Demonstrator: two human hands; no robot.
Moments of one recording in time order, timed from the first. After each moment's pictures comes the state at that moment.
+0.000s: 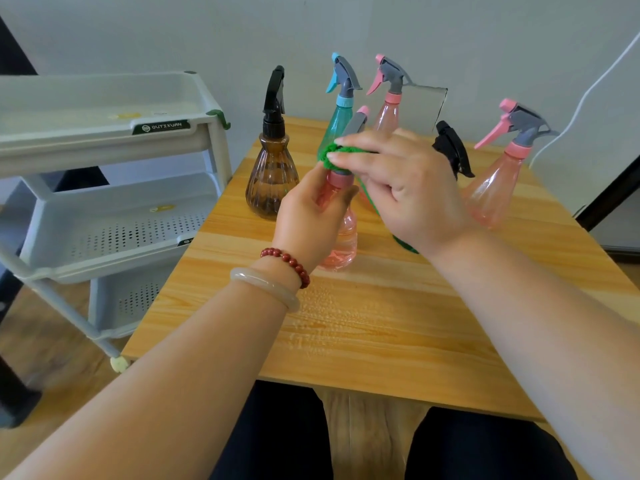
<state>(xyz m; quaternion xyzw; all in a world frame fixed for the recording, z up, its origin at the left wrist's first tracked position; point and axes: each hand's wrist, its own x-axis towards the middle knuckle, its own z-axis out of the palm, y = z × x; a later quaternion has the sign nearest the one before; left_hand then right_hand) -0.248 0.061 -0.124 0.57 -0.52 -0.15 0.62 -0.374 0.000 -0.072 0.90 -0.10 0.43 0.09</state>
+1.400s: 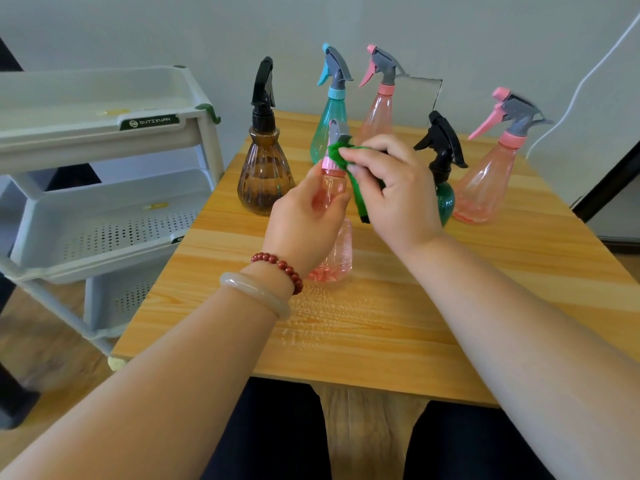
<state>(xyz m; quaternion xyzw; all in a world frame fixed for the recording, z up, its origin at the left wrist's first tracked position) -0.251 0.068 -0.130 0.64 -0.54 -0.11 0.53 -0.367 -0.017 -0.108 0.84 -0.20 0.51 -0.02</state>
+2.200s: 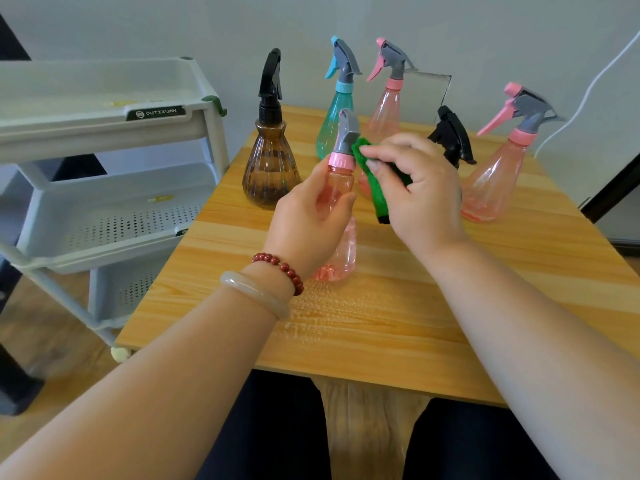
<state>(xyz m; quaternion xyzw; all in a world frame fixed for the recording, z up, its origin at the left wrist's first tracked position) -0.252 0.077 -0.134 0.61 -0.55 -0.12 0.55 -0.380 -0.009 -0.106 0.82 -0.23 0.52 -0.06</state>
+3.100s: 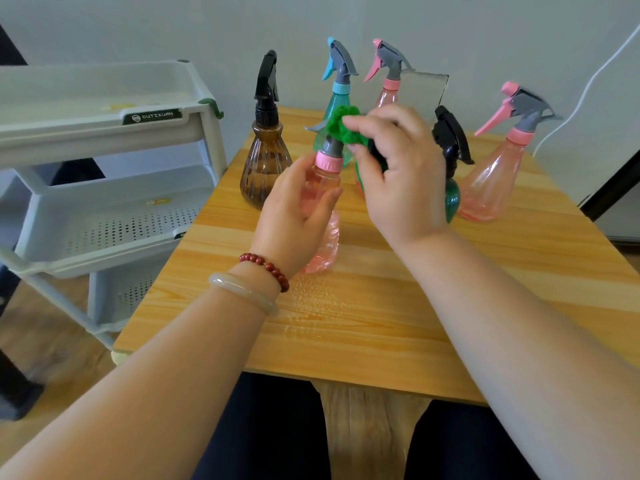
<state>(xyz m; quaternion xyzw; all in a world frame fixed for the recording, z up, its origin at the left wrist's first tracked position) -0.236 0.070 -0.142 0.59 -0.57 -0.06 0.57 -0.359 0.000 -0.090 0.80 -0.21 0.56 0.04</state>
